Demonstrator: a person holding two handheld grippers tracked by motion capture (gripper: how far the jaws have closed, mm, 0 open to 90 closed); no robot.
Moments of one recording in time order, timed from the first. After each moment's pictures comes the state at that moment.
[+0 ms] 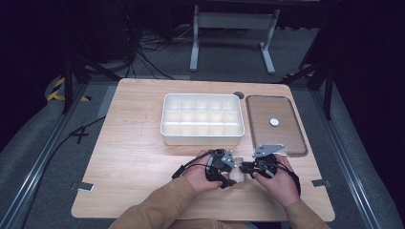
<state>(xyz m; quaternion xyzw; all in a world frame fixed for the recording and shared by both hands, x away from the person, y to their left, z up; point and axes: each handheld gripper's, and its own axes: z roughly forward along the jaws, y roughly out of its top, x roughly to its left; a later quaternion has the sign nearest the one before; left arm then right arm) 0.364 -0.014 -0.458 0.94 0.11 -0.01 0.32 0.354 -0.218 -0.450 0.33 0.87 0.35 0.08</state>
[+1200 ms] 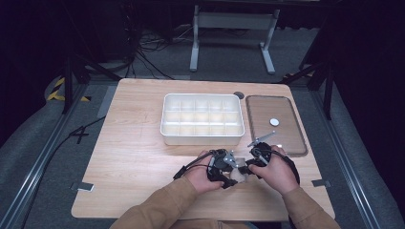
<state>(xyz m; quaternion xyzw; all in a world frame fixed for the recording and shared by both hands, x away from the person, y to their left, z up) 0.364 -0.018 -0.459 0.94 0.11 -0.01 0.32 0.384 -0.208 -0.444 0.42 0.88 0.24 -0.01</state>
